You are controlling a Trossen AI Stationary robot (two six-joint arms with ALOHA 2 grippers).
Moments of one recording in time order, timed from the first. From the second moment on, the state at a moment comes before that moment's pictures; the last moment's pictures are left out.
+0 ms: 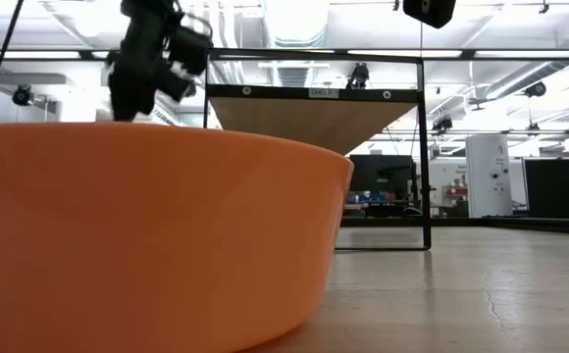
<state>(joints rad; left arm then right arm) 0.57 1.49 1.37 -1.53 0.00 0.16 0.25 1.28 1.22 -0.62 0.11 0.65</state>
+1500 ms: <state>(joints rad) 0.32 1.90 2.02 -1.40 0.37 -0.55 0.25 1.16 1.22 -0.62 0.16 0.63</state>
